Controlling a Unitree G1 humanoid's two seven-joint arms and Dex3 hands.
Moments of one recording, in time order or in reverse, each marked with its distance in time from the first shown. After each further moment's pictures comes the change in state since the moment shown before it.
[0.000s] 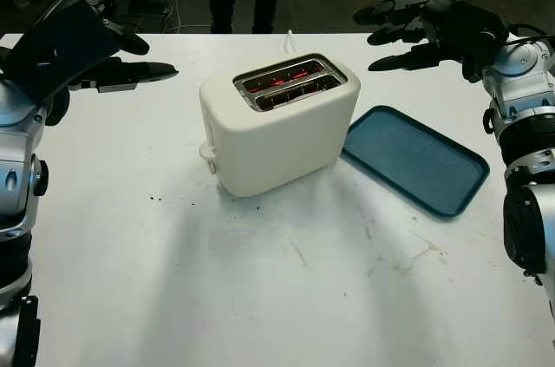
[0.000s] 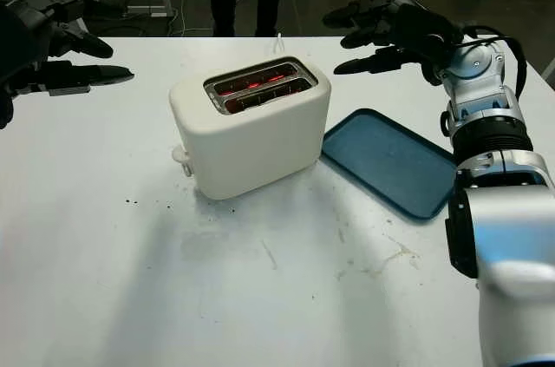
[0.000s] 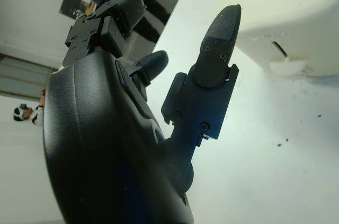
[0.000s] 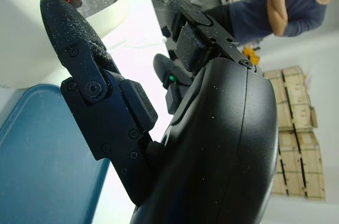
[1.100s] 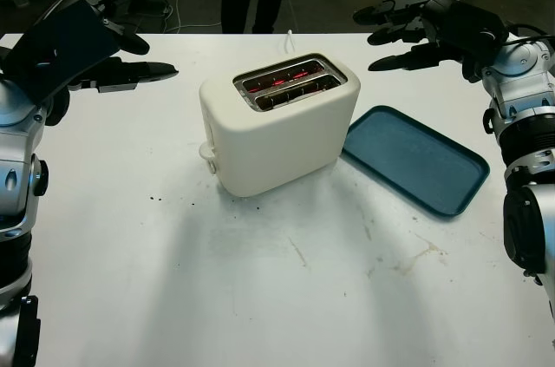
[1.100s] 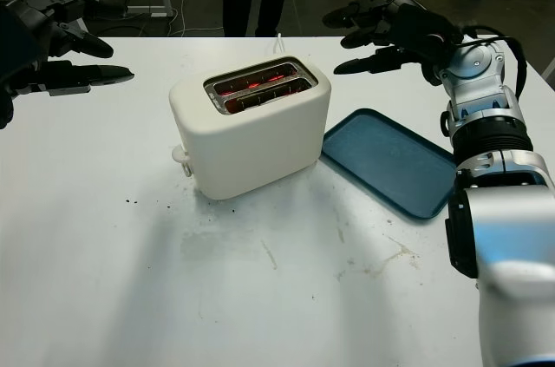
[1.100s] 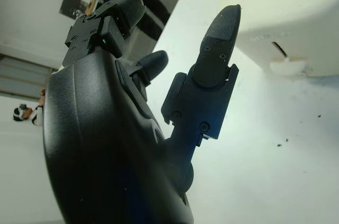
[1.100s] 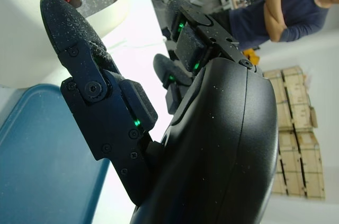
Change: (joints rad) left arm -0.001 0.000 0.000 0.000 -0.001 0.000 0.000; right arm 0.000 0.000 0.000 0.000 -0.001 0.000 -0.001
